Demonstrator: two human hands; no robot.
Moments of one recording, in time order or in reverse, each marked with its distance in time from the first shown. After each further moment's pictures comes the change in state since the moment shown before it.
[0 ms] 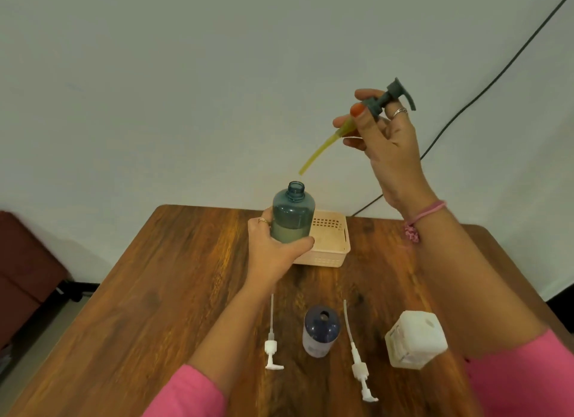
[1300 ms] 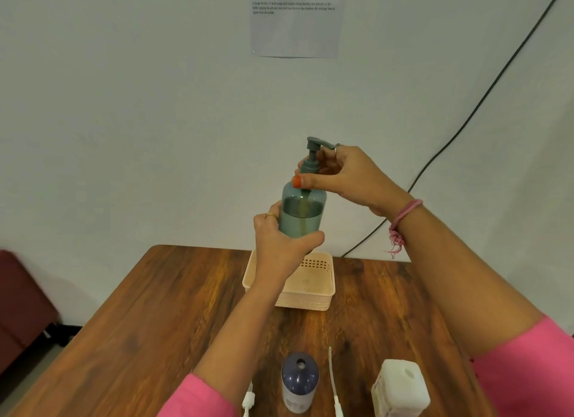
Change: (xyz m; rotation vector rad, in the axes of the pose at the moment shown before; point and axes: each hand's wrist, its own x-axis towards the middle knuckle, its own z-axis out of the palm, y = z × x) left_hand 0.022 0.083 0.049 -0.037 0.044 0.081; right_hand 0.038 -0.023 -0.037 -0.406 -0.385 0.095
